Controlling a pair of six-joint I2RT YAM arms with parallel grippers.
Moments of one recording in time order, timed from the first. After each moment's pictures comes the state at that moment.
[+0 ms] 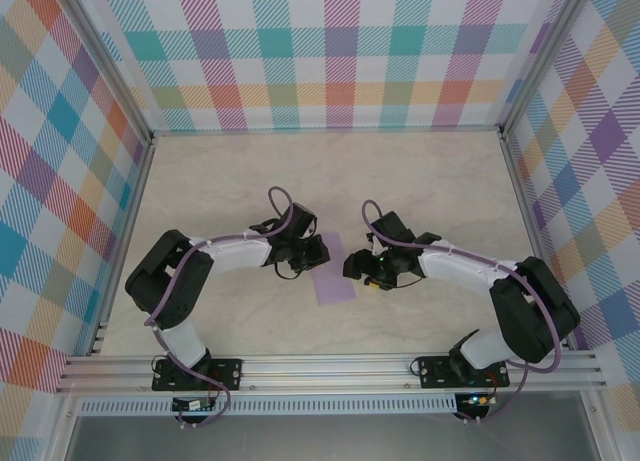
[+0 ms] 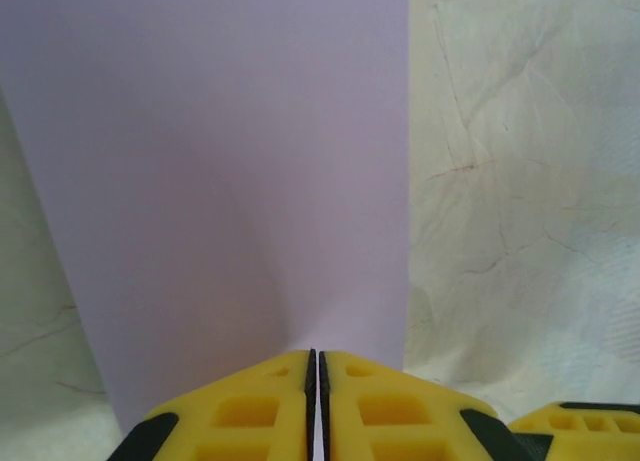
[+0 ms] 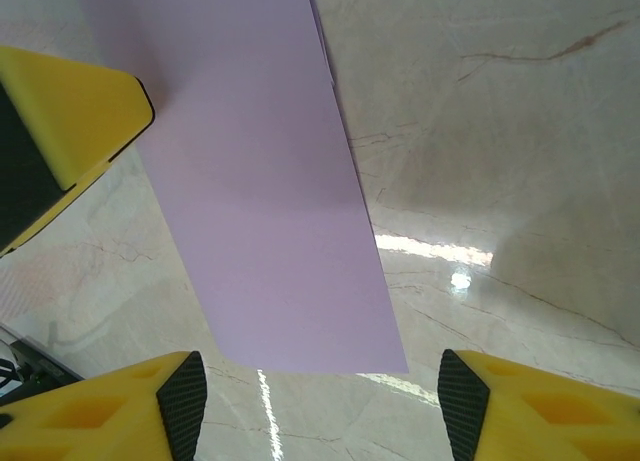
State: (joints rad) left arm -0.68 1.74 0.94 -0.19 0.29 -0.94; right arm 0.63 1.45 0.75 -0.42 -0.40 0.83
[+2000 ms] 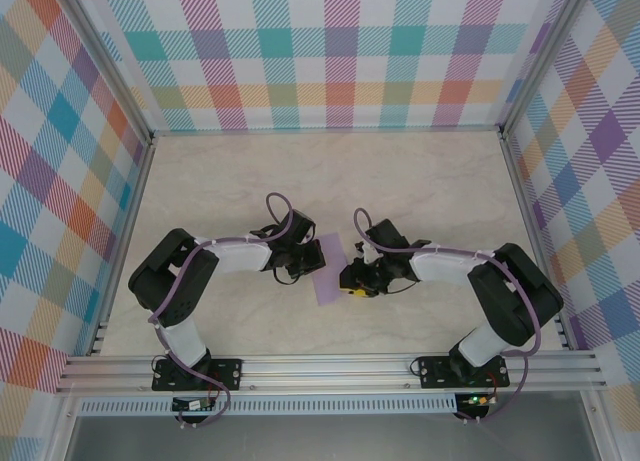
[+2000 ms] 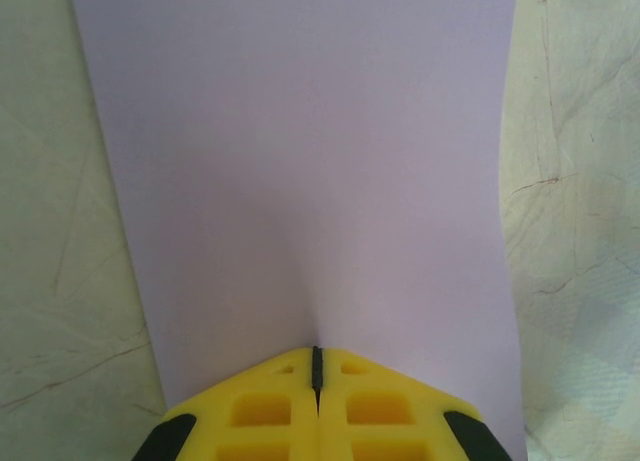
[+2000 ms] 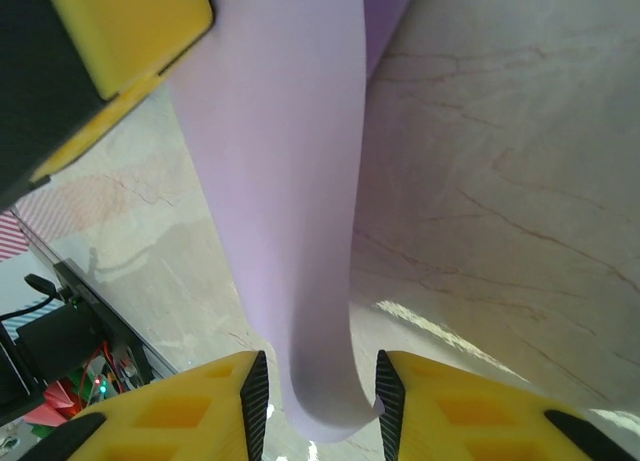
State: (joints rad) left arm -0.68 1.76 0.88 -0.13 0.26 -0.97; right arm 0.65 1.56 0.69 -0.22 -0.60 0.80
